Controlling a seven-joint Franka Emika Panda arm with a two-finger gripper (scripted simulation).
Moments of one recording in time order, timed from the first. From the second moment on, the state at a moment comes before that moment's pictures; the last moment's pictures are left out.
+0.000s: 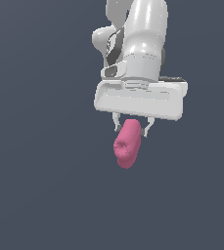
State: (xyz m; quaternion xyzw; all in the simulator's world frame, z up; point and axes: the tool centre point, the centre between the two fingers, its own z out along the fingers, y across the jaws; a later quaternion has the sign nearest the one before) arm 0.121 0.047 0.354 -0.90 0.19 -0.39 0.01
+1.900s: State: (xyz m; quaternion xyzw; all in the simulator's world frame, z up) arm 0.100 0.081 0.454 -0.79 0.34 -0.51 0.00
